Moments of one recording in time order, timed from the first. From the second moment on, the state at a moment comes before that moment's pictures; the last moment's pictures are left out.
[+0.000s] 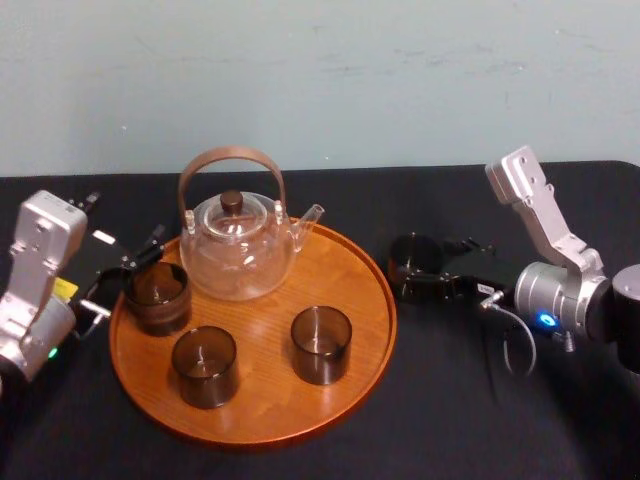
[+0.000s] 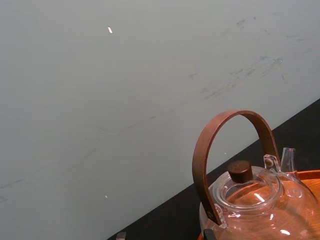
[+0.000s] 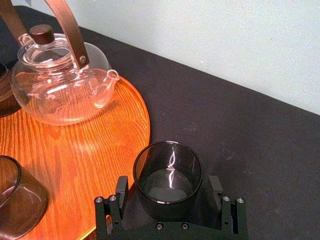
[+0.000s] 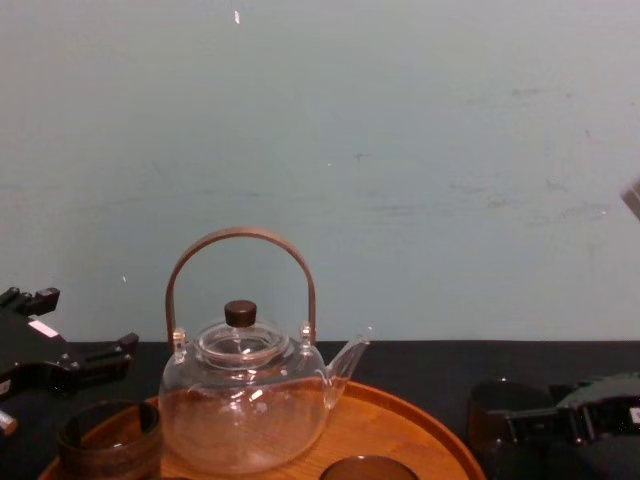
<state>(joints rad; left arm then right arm) -0.20 0.60 0.45 -1.41 -0.25 -0.12 0.03 0.34 0.46 -0.41 -1.37 0.36 0.39 0.40</state>
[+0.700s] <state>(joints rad) -0.20 0.60 0.45 -1.41 -0.25 -0.12 0.03 0.40 0.42 -0.43 -1.29 0.35 0.39 0.42</state>
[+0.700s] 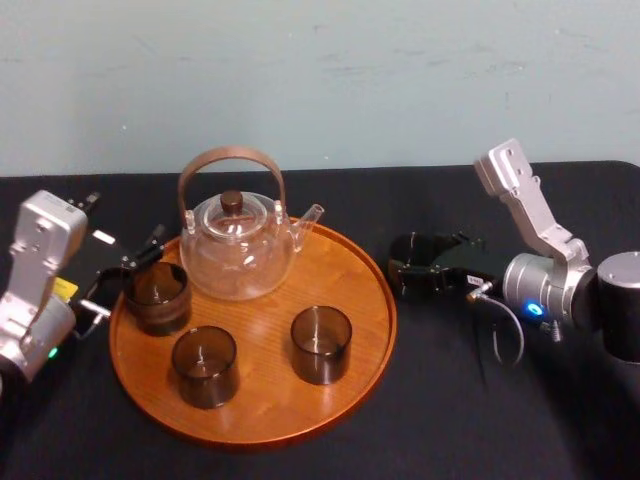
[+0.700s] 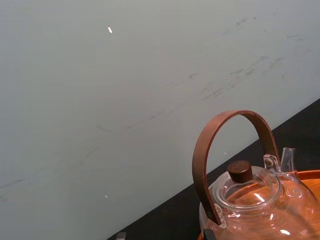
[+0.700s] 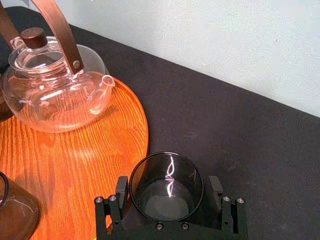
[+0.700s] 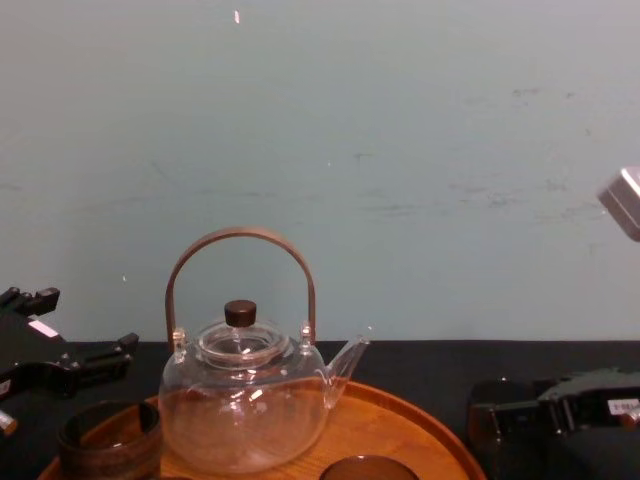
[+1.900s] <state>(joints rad) -0.20 0.60 0.45 -1.41 -0.25 -0.12 0.03 0.41 0.41 -0.43 -1.28 0.34 0.39 0.41</state>
